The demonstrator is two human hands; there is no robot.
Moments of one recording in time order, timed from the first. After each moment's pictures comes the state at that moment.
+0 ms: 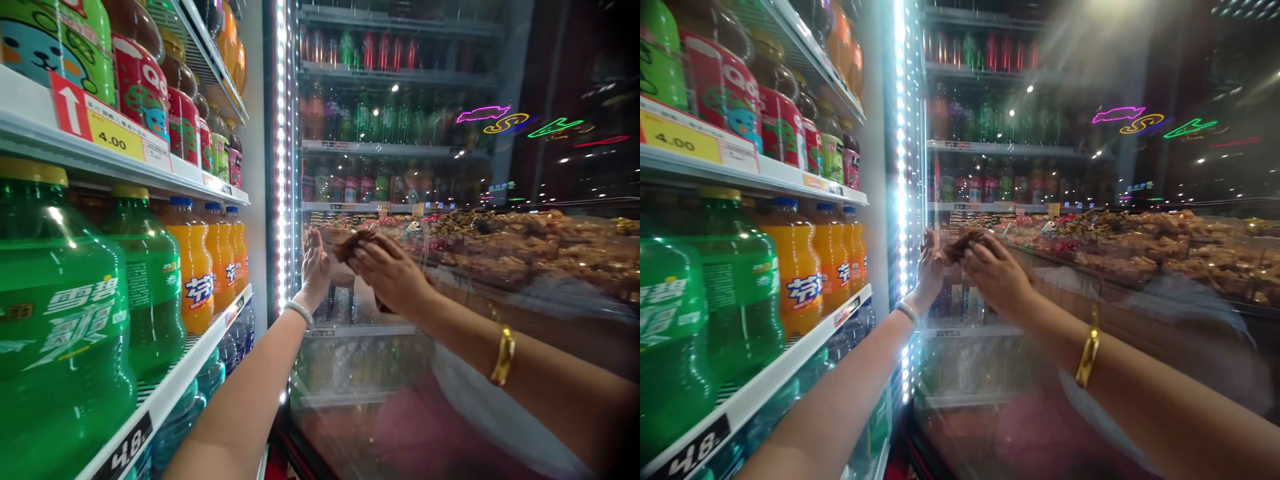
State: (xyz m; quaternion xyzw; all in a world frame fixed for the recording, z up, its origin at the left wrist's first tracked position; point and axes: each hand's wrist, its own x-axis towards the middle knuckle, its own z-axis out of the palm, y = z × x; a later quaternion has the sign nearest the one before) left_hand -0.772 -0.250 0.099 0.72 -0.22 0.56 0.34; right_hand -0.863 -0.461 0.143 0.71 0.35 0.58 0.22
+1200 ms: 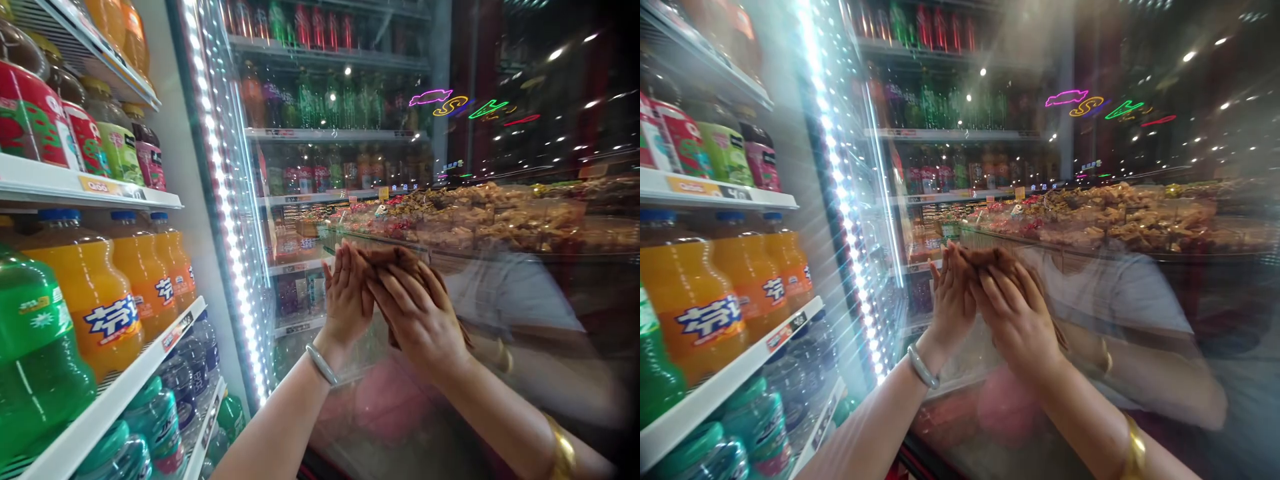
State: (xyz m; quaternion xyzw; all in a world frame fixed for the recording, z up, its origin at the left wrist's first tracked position) left_hand -0.859 -0.420 0.047 0.71 -0.31 0.60 0.19; right_hand -0.956 -0.578 0.054 0.74 0.22 0.63 0.11
